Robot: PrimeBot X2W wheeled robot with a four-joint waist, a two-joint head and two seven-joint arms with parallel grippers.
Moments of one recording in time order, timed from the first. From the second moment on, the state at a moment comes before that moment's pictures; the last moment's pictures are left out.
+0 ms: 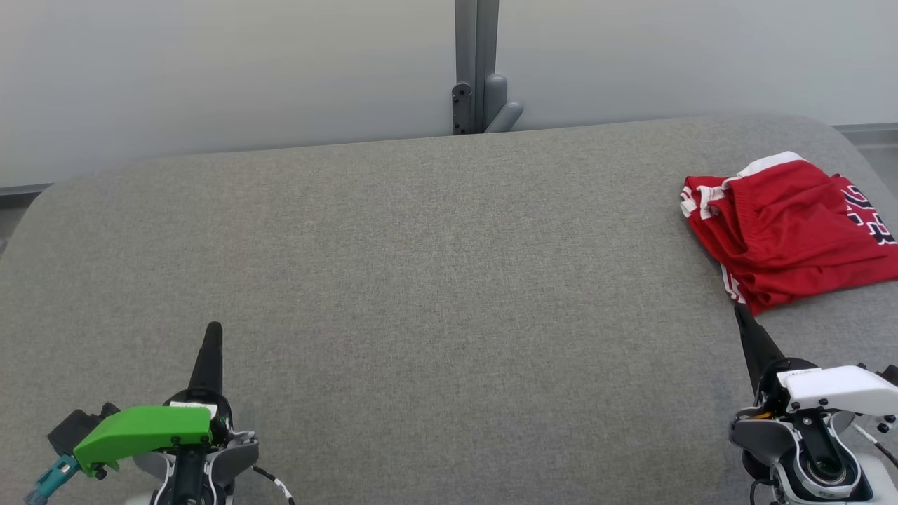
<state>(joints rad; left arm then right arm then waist) -0.13 0.05 0.02 0.30 -1.46 -0.11 0.01 -0.14 -0.08 -0.13 0.30 1.47 0.13 0.11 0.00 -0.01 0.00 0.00</state>
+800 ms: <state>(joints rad) -0.16 0.05 0.03 0.30 -1.62 -0.13 0.04 -0.16 -0.08 -0.17 0.31 1.62 0.13 0.16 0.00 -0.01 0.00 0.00</state>
